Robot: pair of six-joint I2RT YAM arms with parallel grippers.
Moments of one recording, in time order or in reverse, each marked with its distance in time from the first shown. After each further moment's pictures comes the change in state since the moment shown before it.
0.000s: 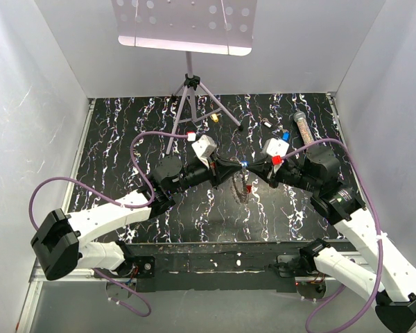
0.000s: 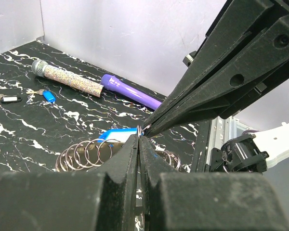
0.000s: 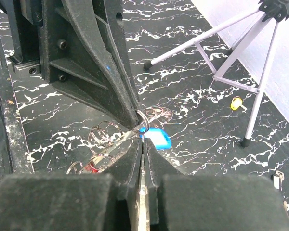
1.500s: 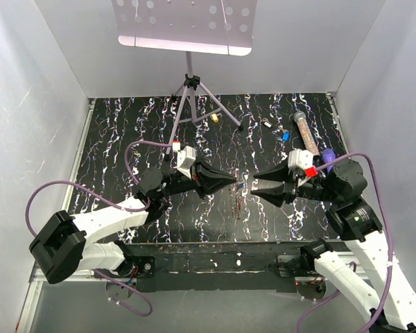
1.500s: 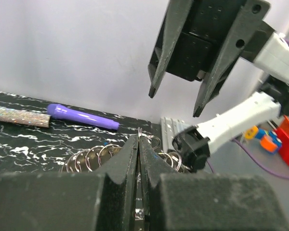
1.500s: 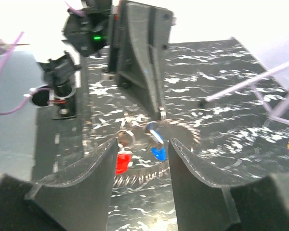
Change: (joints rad) left arm 0.074 -0.018 -0.192 0.440 0.286 -0.171; right arm -0.117 -0.167 -0.022 0.020 -0.335 0.207
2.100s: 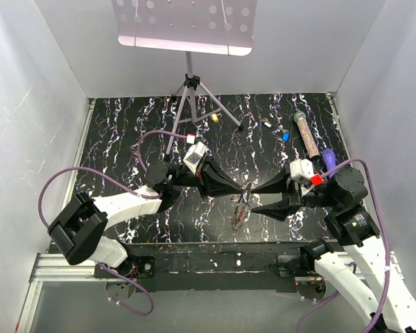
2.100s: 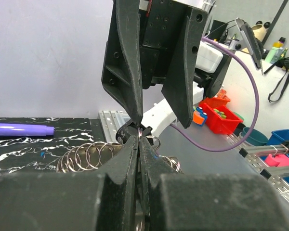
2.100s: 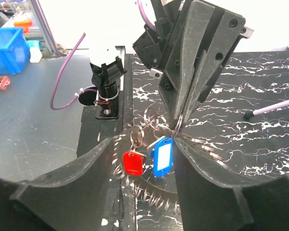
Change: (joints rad) left arm 0.038 0.187 0.109 0.266 0.393 -0.266; right arm -0.009 -0.066 -0.102 0.127 -0.241 0.170
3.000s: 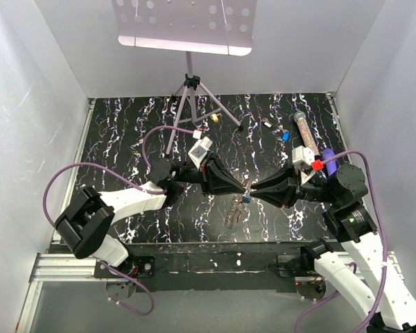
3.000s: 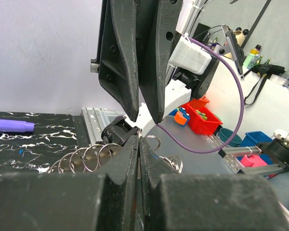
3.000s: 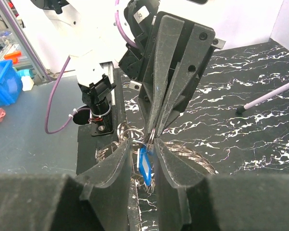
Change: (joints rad) left arm 0.001 0.076 0.066 0.059 0.049 -0.158; right arm -0.021 0.025 -0.002 0.103 0.085 0.166
